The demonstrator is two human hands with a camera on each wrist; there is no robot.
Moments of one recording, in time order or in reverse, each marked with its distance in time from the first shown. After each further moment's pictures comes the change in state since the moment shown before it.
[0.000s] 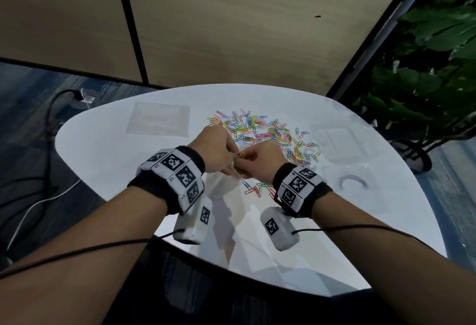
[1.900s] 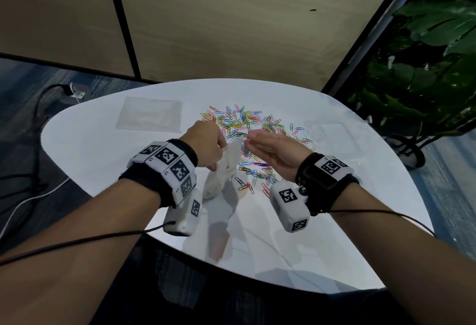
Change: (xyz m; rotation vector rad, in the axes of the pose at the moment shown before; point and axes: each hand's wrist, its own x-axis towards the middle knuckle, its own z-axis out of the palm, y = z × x) left_hand 0.009 -0.002 0.001 0.182 0.017 -0.049; right_hand 0.006 0.019 -0.041 1.070 -0.126 0.224
